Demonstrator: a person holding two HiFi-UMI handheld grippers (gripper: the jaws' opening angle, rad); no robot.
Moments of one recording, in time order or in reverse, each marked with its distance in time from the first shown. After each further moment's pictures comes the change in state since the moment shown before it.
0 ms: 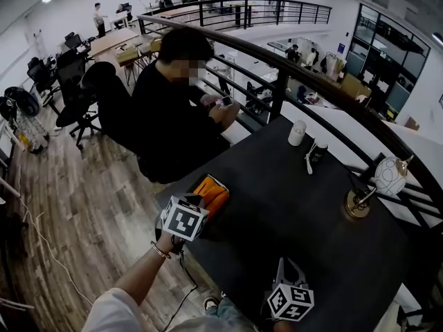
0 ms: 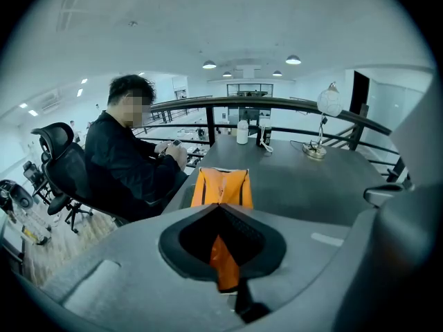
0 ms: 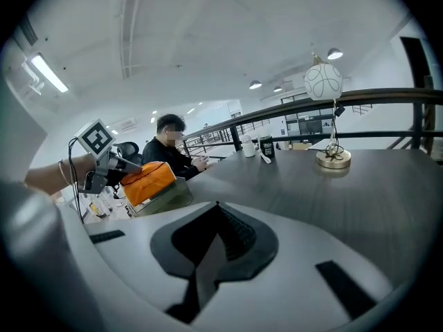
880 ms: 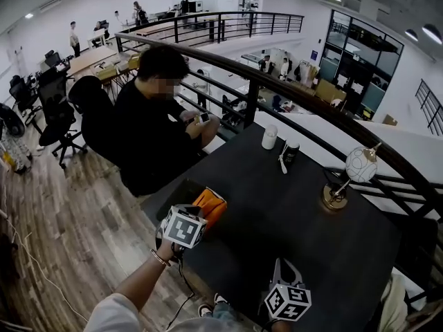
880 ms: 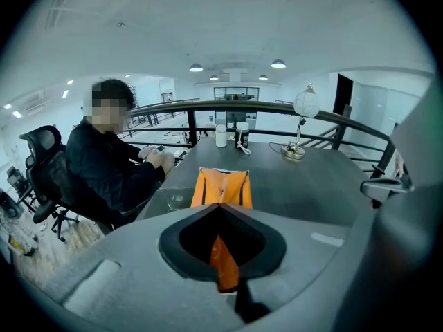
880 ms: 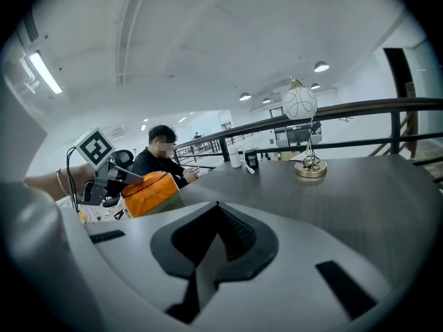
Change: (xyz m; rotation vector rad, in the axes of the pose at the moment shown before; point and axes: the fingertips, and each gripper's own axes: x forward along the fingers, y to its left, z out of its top) left arm -0.010 -0.066 0.004 0.054 -0.030 -0.098; right arm -0.054 -0.023 0.010 0.020 -0.086 -0.085
